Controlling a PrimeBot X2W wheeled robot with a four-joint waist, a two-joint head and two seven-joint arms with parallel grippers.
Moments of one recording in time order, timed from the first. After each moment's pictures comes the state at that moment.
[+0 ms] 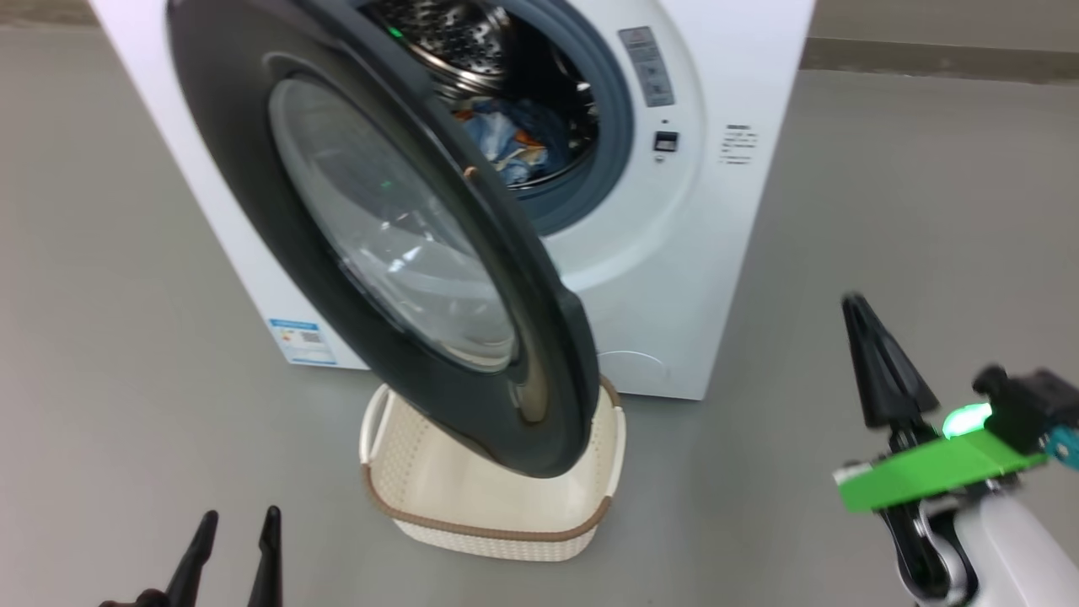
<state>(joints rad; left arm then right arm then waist) 0.05 0.21 -0.10 0.25 -0.44 -0.13 -0.26 -0.19 -0.22 0.17 0.17 0.54 0.13 -0.25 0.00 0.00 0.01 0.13</state>
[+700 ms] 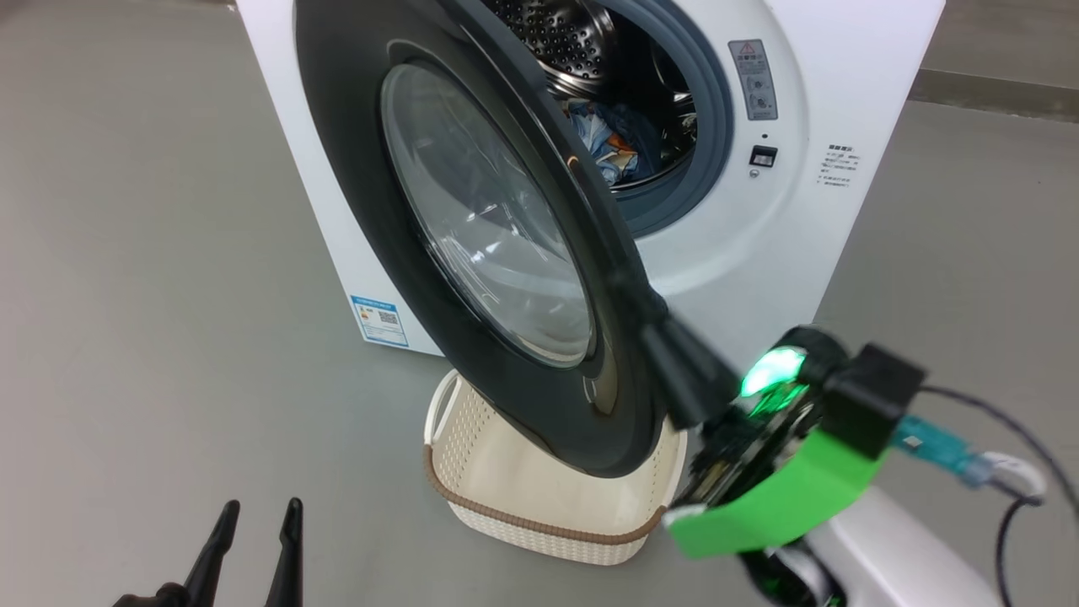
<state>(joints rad) 0.04 0.20 -0.13 0.22 -0.43 -0.13 -0.26 -0.39 -0.18 0.55 -0.05 0.61 0.13 -0.26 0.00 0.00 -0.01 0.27</state>
